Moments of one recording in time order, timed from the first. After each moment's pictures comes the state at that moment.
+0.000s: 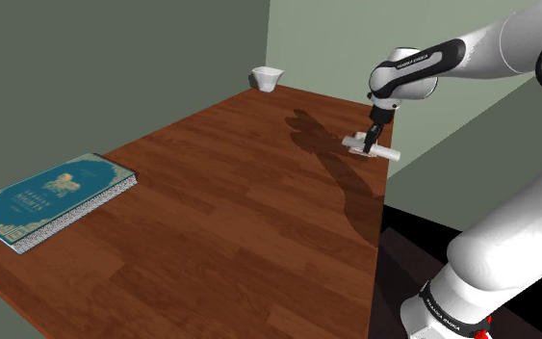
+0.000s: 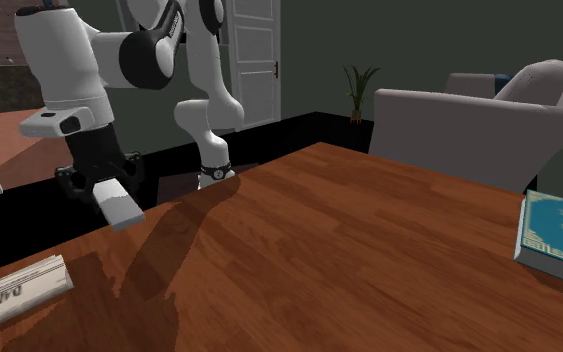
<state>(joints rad) -0.31 -0.08 -0.22 -2.20 -0.01 2.10 -0.79</state>
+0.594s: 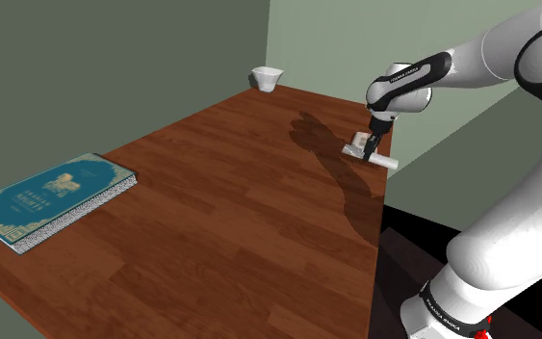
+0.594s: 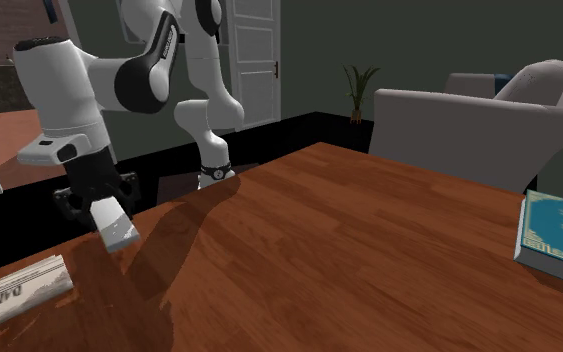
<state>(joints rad) -0.32 -0.01 -0.24 -2.23 0.01 2.20 -0.83</state>
